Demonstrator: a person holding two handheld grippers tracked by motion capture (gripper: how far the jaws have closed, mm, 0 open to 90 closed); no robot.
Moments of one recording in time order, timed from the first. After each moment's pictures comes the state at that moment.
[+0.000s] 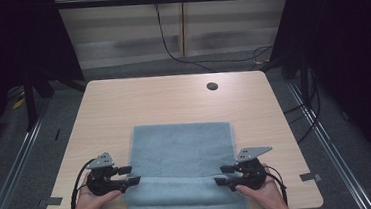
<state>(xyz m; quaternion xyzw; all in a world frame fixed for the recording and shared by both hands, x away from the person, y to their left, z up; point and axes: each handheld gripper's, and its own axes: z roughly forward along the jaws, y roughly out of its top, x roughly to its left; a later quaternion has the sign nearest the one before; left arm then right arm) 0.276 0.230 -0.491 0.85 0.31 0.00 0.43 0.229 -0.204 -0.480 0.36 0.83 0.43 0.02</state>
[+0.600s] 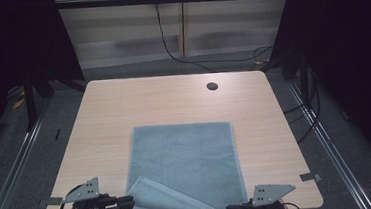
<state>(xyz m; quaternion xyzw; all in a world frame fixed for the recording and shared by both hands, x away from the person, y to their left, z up) 0.221 0.253 -0.462 0.82 0.25 -0.03 0.51 0.126 -0.209 -0.455 0.30 0.84 0.45 0.02</state>
